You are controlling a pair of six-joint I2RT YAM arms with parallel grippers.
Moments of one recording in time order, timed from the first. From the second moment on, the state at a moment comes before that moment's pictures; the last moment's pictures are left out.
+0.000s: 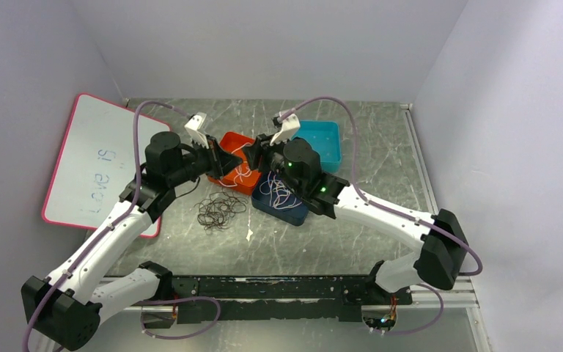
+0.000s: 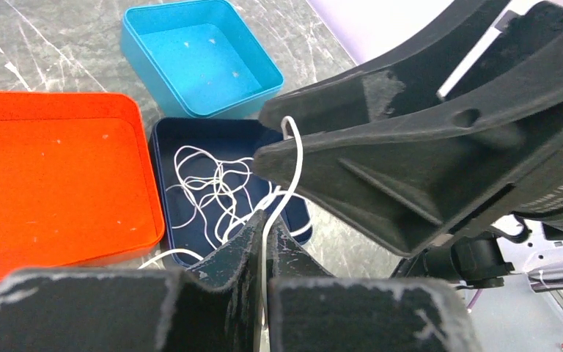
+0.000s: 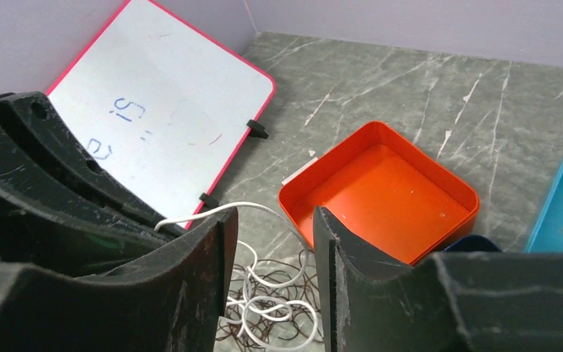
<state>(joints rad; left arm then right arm) -0.45 1.00 0.90 -0.11 0.40 -0.41 0.95 1.39 1.10 0.21 0.29 0.35</state>
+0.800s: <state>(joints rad) -0.45 0.94 0.96 -0.20 0.44 -0.40 0.71 1.49 0.97 0.38 0.36 0.45</state>
